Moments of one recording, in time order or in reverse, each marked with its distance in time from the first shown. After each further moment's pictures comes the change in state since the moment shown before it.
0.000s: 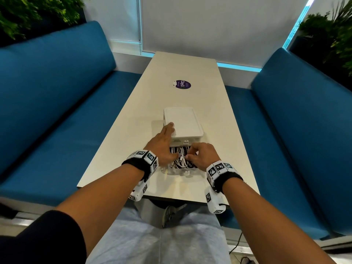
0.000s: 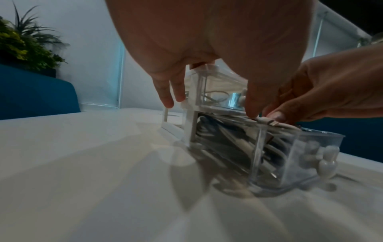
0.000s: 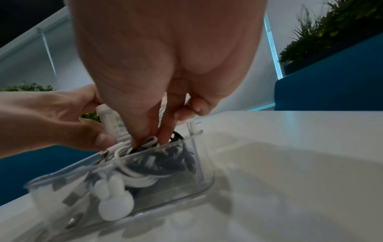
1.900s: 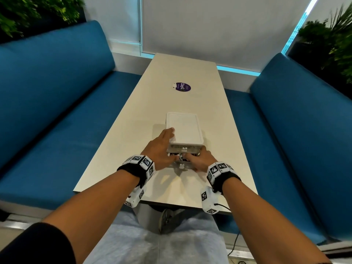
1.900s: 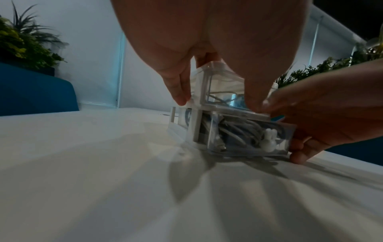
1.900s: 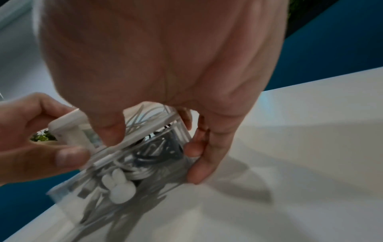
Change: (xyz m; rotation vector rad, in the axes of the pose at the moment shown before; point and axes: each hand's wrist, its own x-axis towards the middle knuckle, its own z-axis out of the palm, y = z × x) left_hand -0.009 0.002 -0.012 -0.054 0.012 0.000; right_hand 0.029 0.006 0.021 0.177 -0.127 0.419
